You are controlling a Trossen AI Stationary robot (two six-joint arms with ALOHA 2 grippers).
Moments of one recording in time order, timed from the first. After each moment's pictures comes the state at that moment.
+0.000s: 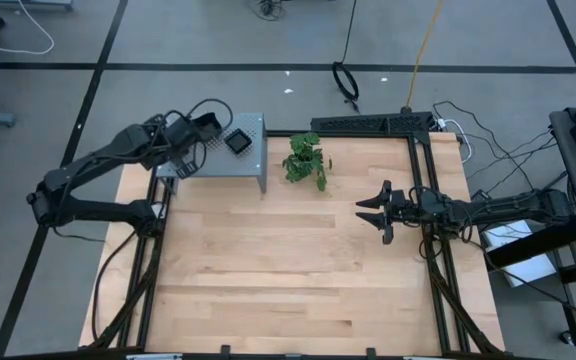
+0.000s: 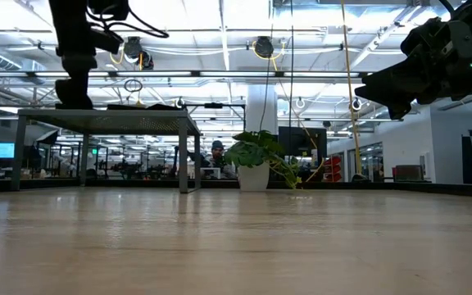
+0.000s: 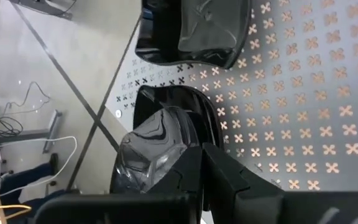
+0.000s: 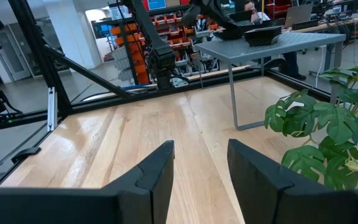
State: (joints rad) left arm 0.59 1.07 1.11 -1.23 -0.58 0.13; right arm 0.00 0.52 0.02 0.47 0.08 0.20
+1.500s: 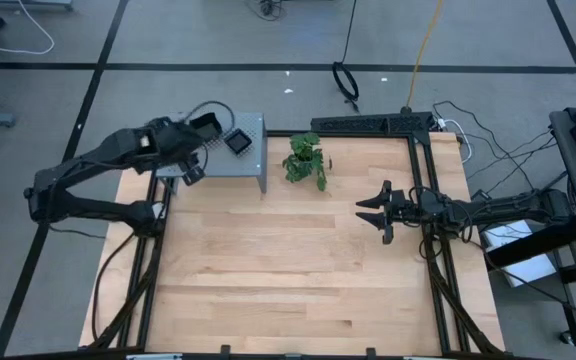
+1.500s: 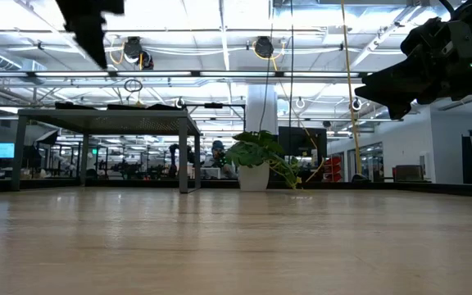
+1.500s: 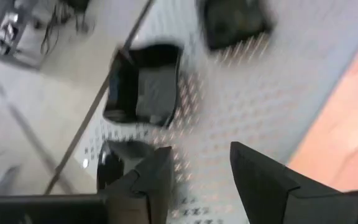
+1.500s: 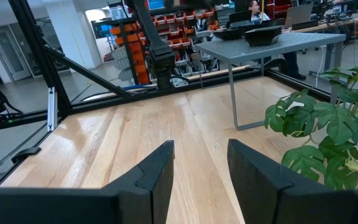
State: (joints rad) left arm 0.42 1.04 1.19 -1.20 -0.47 0.05; right arm 0.00 0.52 0.02 0.47 0.08 0.20
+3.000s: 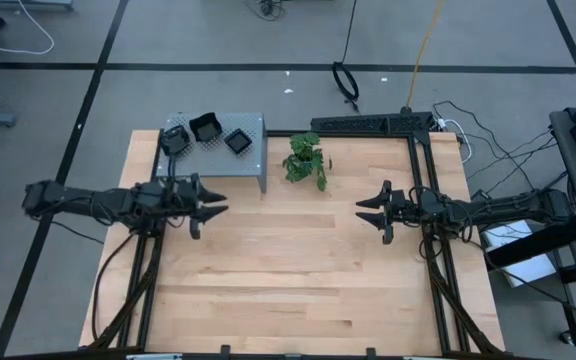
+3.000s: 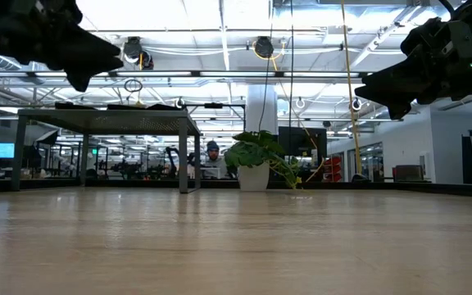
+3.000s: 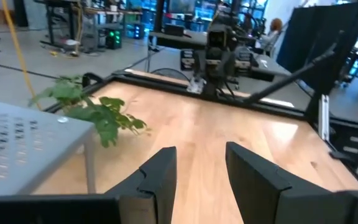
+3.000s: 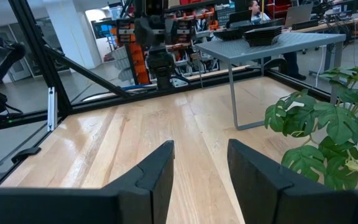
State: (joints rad) left arm -0.05 0.44 0.22 0.14 -0.17 -0.19; right arm -0.01 0.52 0.02 0.47 0.08 0.20
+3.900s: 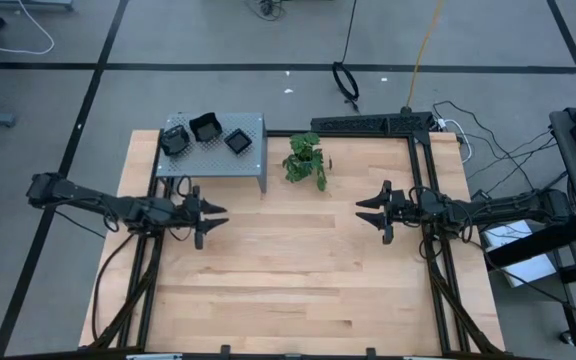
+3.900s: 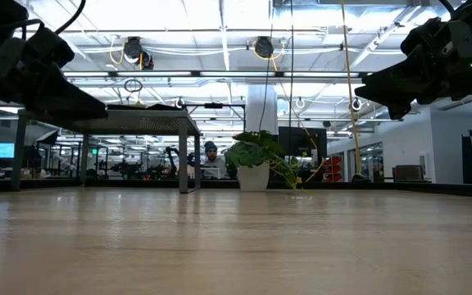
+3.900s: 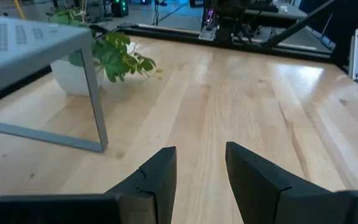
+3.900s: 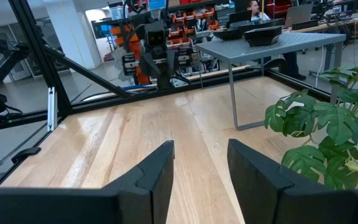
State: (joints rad) left arm -0.19 0.44 0.04 0.15 -0.32 -0.19; right arm 0.00 0.52 0.02 0.47 0.08 0.20
